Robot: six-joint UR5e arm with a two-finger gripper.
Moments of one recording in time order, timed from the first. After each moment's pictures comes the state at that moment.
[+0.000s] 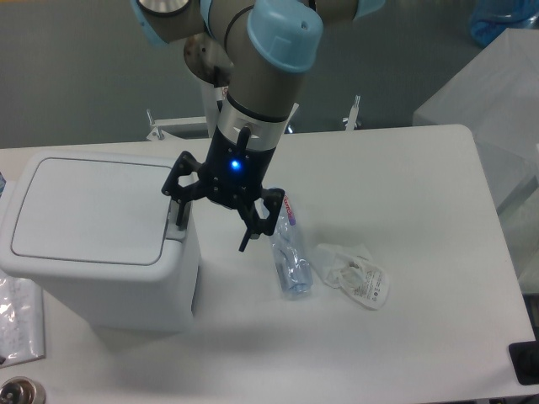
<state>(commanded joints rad) 2.40 -1.75 -1.51 -1.18 1.10 0.61</state>
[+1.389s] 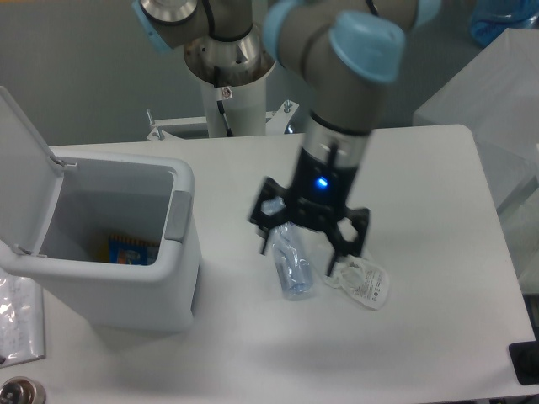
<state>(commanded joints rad) 2.64 -1.96 -1.45 -1.04 1.10 0.87</state>
